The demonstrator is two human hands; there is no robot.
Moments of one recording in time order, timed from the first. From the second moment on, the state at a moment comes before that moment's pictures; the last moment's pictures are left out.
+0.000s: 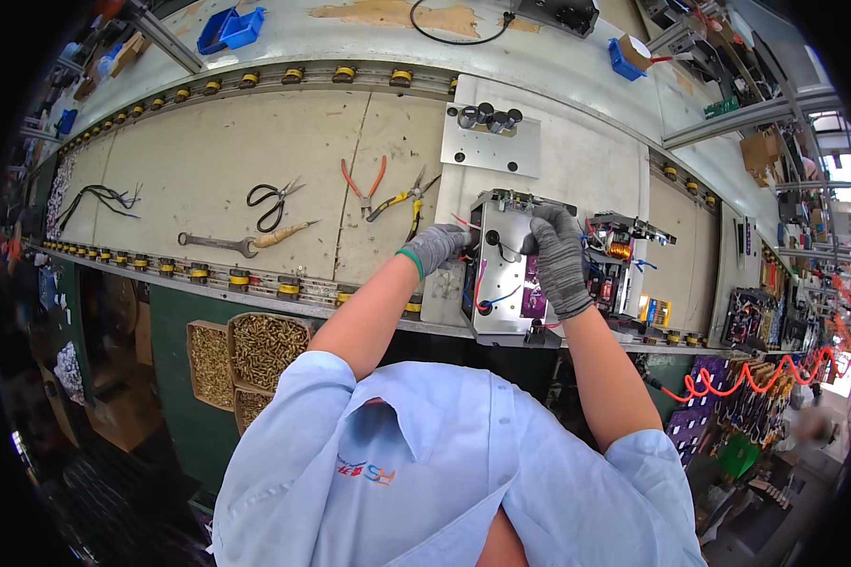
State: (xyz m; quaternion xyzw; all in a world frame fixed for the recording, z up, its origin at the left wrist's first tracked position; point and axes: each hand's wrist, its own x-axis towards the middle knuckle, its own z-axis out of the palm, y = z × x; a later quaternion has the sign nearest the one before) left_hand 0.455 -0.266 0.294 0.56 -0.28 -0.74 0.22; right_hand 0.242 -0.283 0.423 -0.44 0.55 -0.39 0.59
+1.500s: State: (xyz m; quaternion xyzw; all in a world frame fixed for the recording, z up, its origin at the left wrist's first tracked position) left_hand 0.492 -0.290 0.272 0.44 0.00 -0.63 0.65; right_hand 0.230 -0.278 0.388 -0.80 0.47 -0.03 0.37
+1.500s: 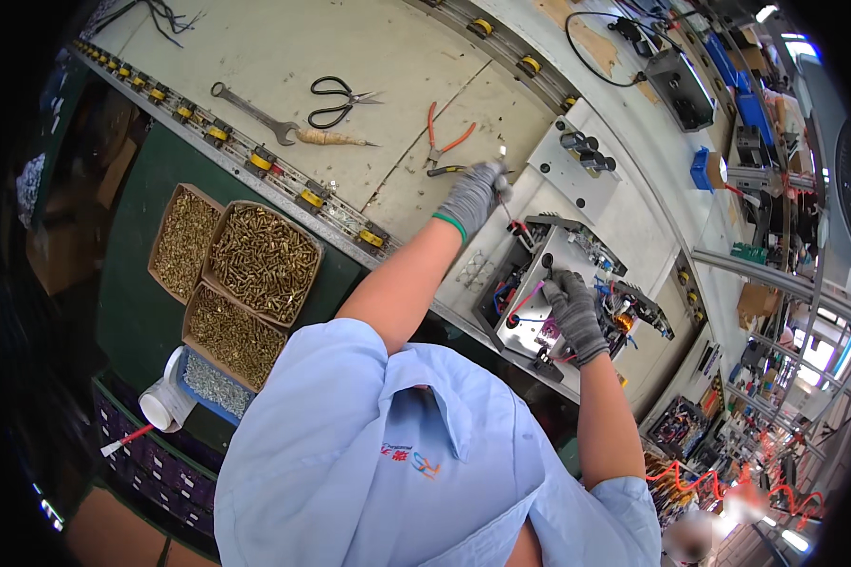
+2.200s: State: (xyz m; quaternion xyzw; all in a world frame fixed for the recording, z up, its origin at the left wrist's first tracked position) left_hand 0.459 -0.250 0.307 0.46 -0.46 -0.67 0.37; right_hand 0.221 -0.276 0.392 -0.79 0.44 0.00 0.43
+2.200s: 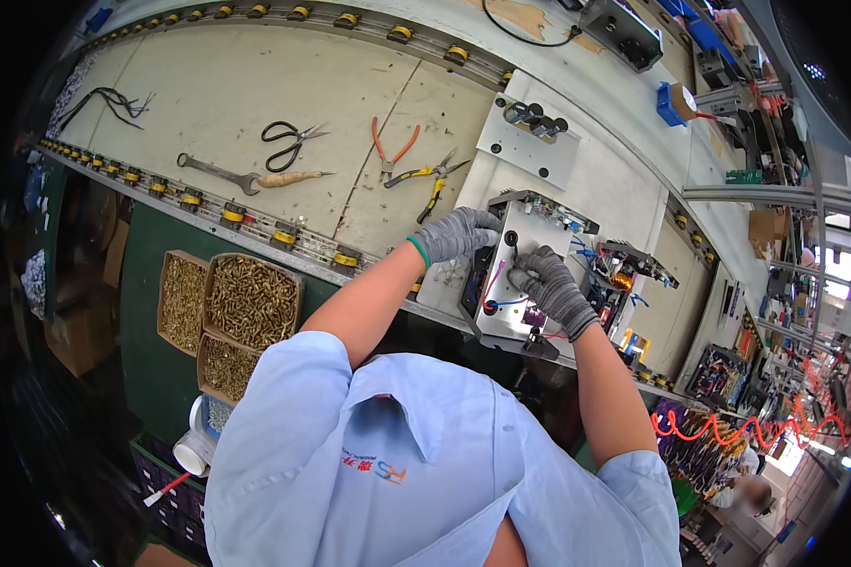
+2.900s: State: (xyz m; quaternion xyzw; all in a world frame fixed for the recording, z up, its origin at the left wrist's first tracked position) left_hand 0.423 -0.283 0.364 0.64 -0.47 -0.58 0.19; right_hand 0.228 -0.279 0.397 -0.82 0.42 0.01 0.39
